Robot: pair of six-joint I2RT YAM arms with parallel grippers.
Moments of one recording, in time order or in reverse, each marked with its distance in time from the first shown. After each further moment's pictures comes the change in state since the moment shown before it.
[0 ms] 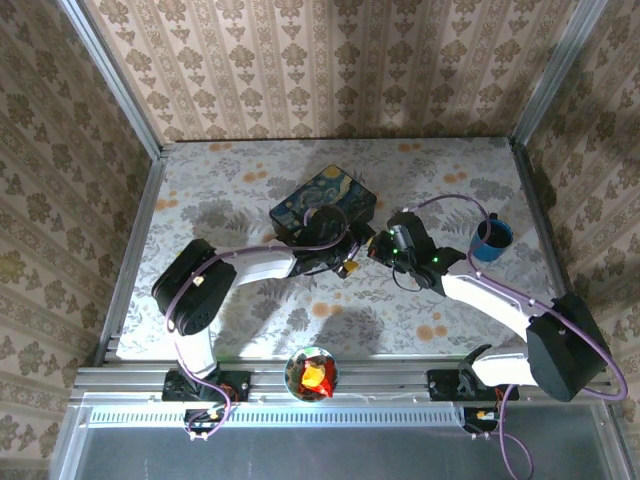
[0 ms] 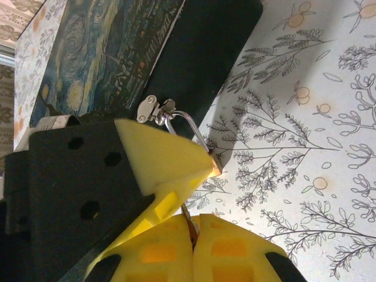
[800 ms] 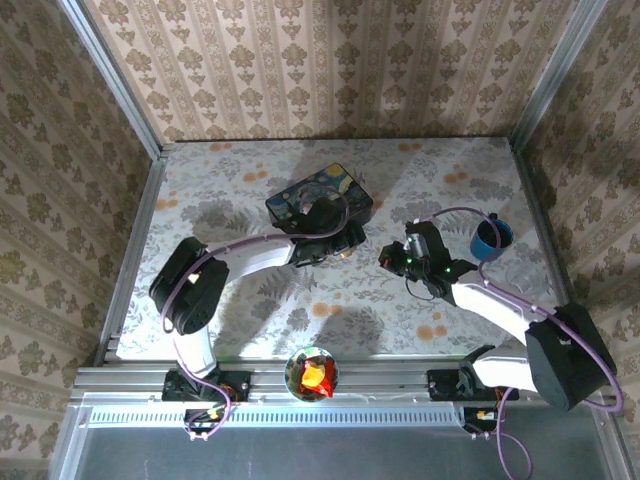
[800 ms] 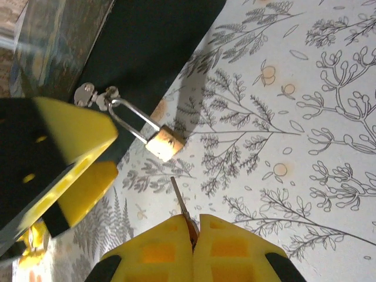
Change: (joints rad) left arm 0.039 0.004 0.134 -0.359 -0.236 0.507; right arm -0.118 -0.062 -0.172 0.115 -0.181 -0.091
